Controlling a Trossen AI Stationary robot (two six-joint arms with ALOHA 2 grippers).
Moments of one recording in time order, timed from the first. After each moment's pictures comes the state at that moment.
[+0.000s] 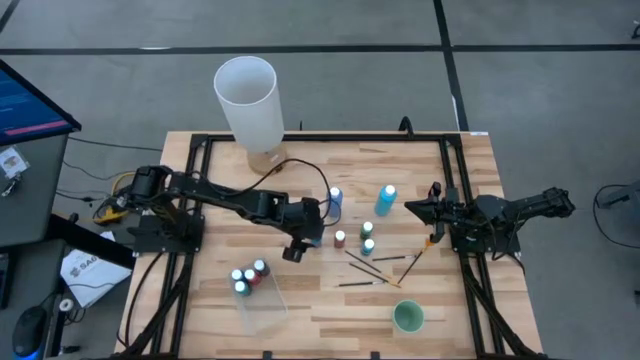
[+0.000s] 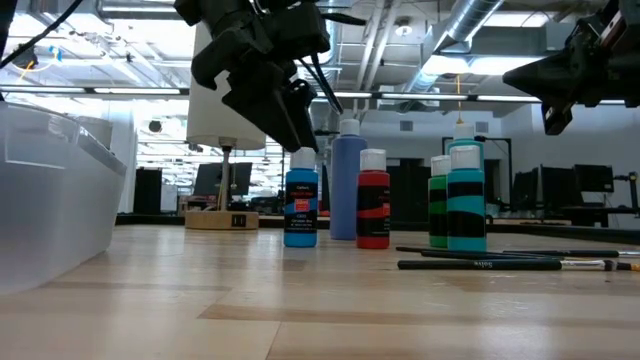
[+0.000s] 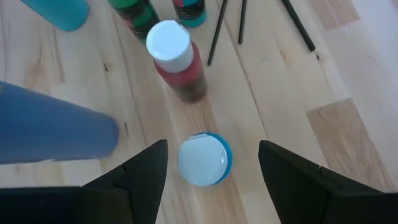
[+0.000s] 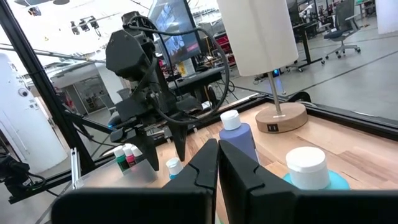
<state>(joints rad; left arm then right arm) -0.08 1.71 1.18 -0.46 -0.02 0.27 0.26 0.01 0.02 0.09 0.47 0.30</state>
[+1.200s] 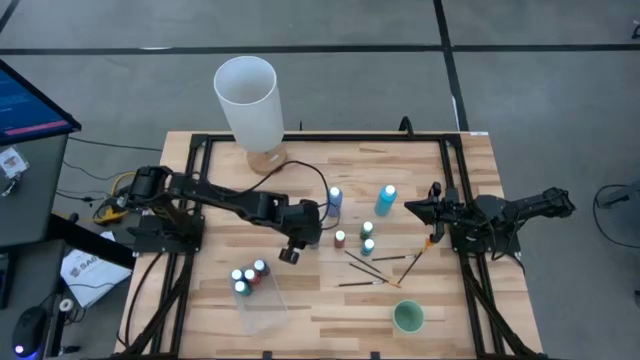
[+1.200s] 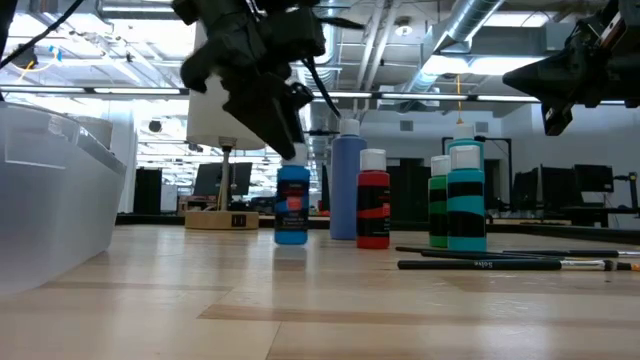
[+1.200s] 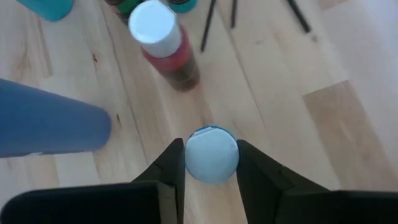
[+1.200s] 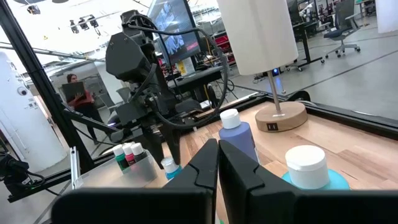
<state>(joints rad) -0.10 1.71 1.18 -0.50 -0.02 0.29 0.26 0.01 0.02 0.08 0.47 0.30</state>
